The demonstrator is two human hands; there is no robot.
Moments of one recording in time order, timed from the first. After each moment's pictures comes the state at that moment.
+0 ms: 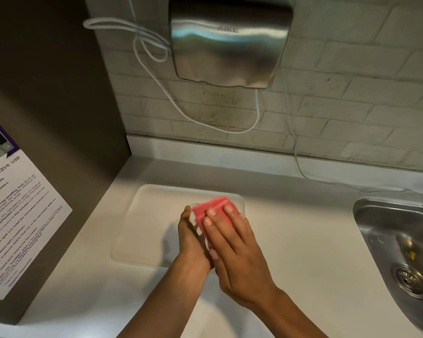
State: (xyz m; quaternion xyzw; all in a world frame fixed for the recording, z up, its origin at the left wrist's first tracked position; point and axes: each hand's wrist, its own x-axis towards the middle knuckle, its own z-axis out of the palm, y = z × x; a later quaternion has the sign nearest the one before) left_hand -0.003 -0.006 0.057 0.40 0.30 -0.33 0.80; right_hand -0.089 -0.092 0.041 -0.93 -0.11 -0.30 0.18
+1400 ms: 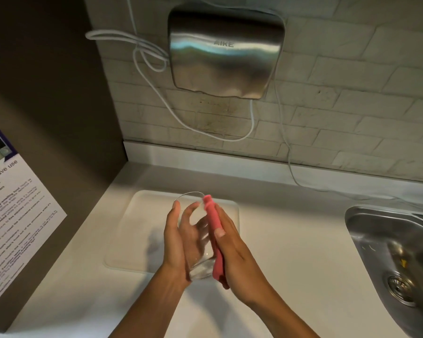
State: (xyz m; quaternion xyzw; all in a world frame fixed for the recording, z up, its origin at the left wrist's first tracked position) left_hand -0.001 0.010 0.055 0.37 0.10 -0.33 0.86; right_hand -0.091 -0.087 0.080 -0.78 0.04 -0.06 0.62
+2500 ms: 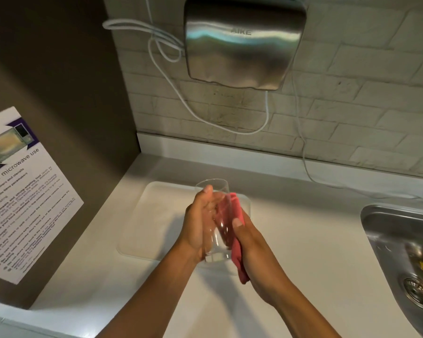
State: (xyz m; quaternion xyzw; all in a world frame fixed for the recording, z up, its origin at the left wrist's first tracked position) left_hand 0.015 0.002 0.063 0.54 0.02 -0.26 0.80; right_hand -0.088 -0.094 0.068 -0.72 0.12 -0.04 0.68
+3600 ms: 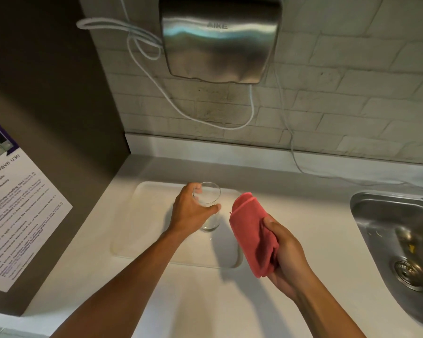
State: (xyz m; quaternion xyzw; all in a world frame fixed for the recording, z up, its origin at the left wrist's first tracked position) left_hand 0.066 -0.015 0.004 0.85 -0.11 -0.08 0.51; right_hand -0.121 -0.159 0.051 -0.42 0.29 -0.04 0.86
